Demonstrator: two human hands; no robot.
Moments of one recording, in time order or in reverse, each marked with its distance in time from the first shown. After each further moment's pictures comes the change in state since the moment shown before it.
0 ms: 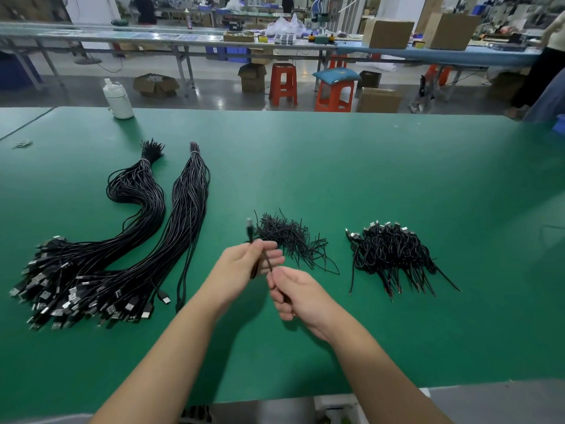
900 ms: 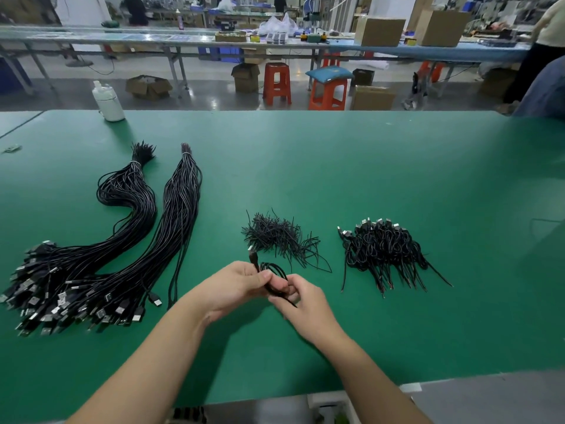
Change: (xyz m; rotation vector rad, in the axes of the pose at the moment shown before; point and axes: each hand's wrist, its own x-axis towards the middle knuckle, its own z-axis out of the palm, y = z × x) left_hand -0.007 -0.011 -0.001 -0.006 -0.409 -0.187; right_hand -0.005 0.045 -0.028 -0.600 0.341 -0.153
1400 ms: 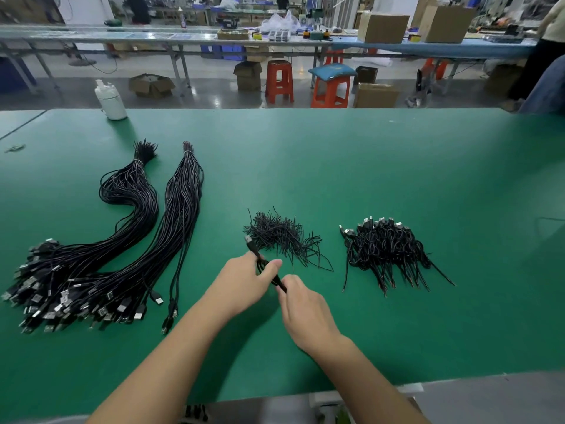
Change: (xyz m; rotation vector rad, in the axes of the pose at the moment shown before) left_hand 0.013 0.003 0.012 1.058 0.590 -0.021; right_hand -0.005 -0.009 0.007 -0.581 -0.004 -0.158
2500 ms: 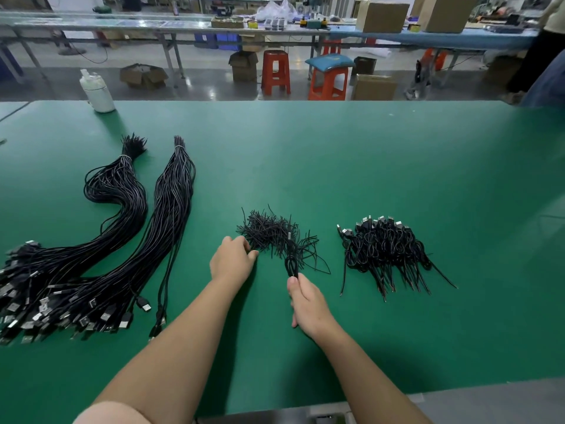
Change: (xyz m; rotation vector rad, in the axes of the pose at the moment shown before) left_hand 0.096 -0.044 0.051 0.173 0.106 -0.236; right_hand 0.025 0.037 0.014 0.605 -0.098 0.387
